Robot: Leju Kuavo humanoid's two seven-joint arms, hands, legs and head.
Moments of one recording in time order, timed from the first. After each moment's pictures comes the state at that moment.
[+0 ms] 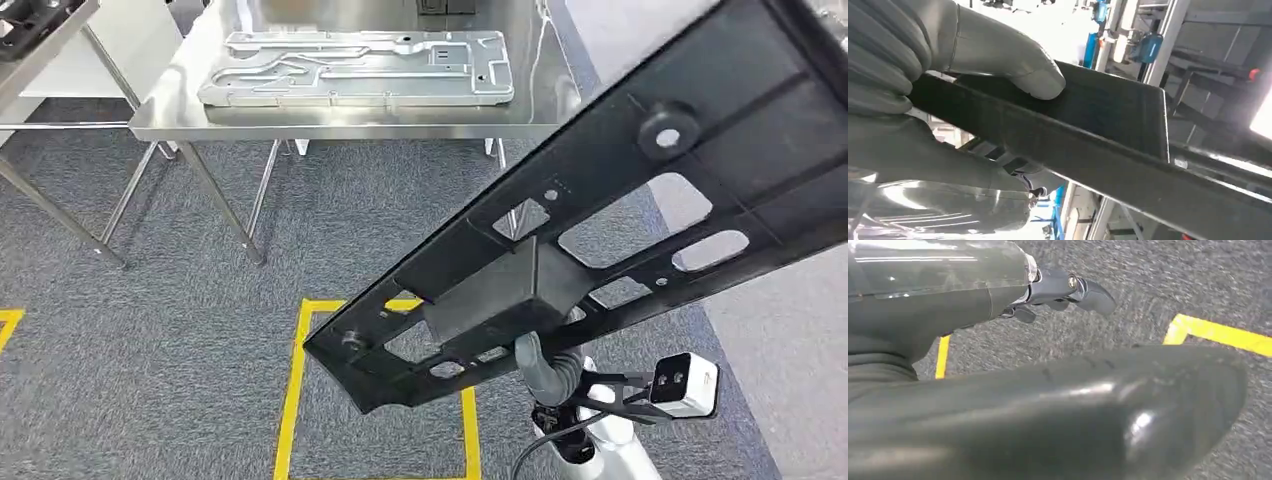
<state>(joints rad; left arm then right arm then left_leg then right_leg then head) -0.10 -0.03 1.34 -0.24 -0.98 -0.03 -0.27 -0.14 -0.07 0.37 -1.80 -0.27 0.47 -0.58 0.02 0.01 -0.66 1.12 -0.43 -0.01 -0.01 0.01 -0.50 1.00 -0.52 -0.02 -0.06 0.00</state>
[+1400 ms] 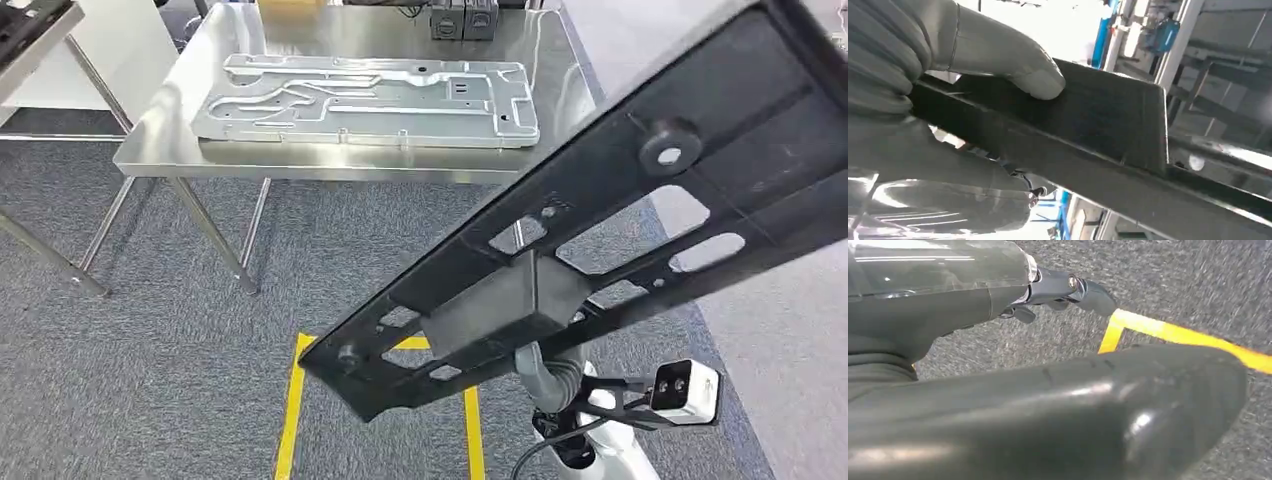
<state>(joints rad) -0.09 -0.03 1.34 -0.24 -0.97 -0.04 -0.28 -0.12 -0.07 0.37 -1.81 -0.27 0.47 -0.59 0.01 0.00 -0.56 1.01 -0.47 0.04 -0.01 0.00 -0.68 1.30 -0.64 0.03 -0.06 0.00</state>
